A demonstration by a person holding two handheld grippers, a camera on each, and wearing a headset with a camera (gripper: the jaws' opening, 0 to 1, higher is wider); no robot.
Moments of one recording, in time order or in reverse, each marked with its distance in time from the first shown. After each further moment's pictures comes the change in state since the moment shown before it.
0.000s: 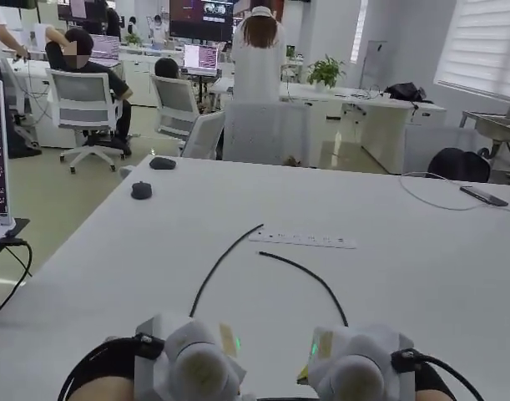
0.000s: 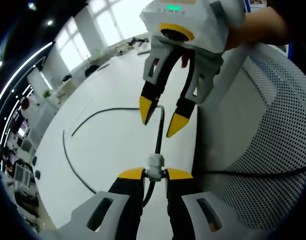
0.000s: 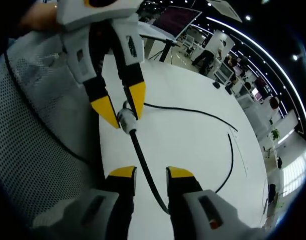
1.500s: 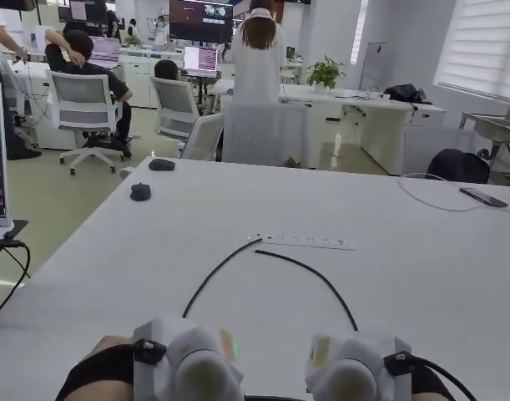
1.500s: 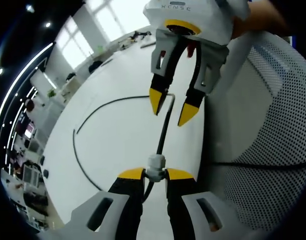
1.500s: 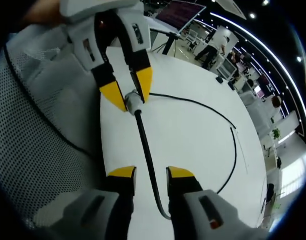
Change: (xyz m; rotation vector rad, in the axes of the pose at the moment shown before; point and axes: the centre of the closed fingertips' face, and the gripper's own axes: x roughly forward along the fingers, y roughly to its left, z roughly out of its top) left arm 0.001 0.008 -0.010 0.040 0.070 0.065; right arm 0.002 0.001 -0.020 -0.019 0.093 0.003
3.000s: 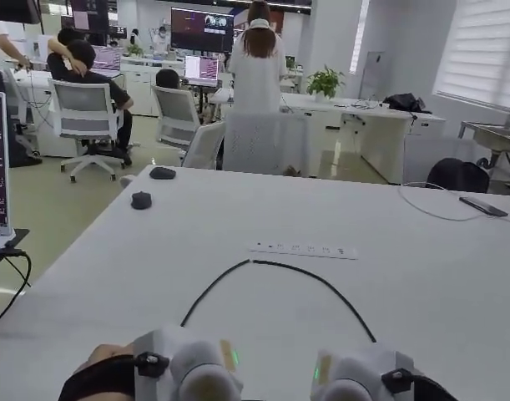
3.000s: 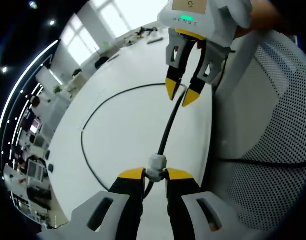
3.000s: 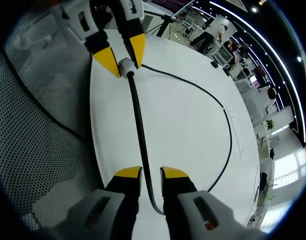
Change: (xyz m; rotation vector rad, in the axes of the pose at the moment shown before) left arm -0.003 0.013 -0.008 -0.027 0.030 0.055; right arm -0.001 -0.014 -0.034 0.027 0.153 -0.064
